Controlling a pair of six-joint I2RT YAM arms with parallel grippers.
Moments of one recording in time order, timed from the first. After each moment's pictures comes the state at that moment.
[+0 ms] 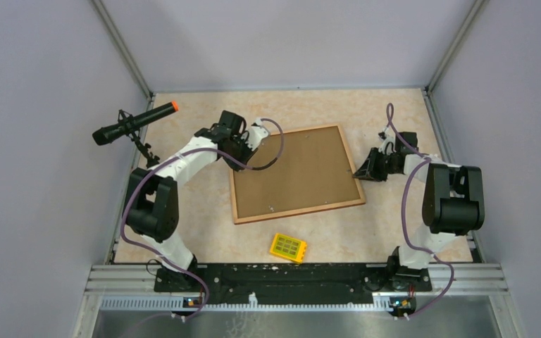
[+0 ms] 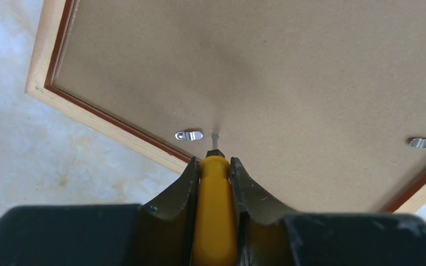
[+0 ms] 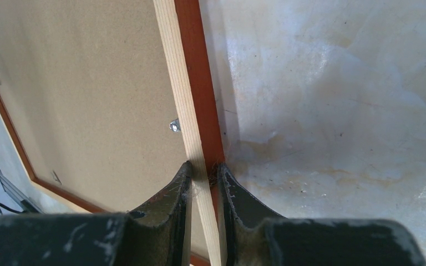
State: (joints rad) left arm -0.38 1.70 1.25 -0.61 0.18 0.49; right arm -0.09 1.69 0.86 -0.22 -0.59 0.23
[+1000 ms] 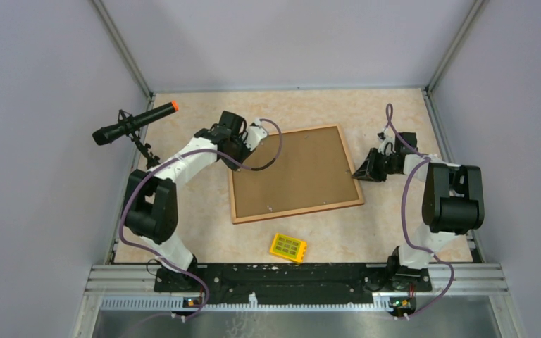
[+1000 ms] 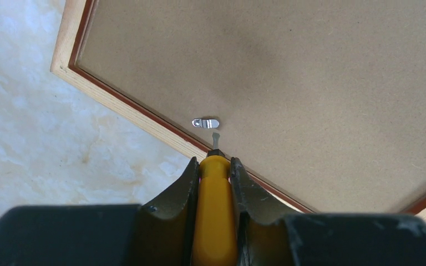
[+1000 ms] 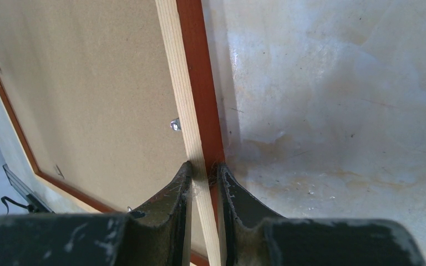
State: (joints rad) left arm -0.39 1.68 1.24 -0.62 0.08 0.49; right arm -0.09 1.70 0.86 -0.22 -0.61 0.23
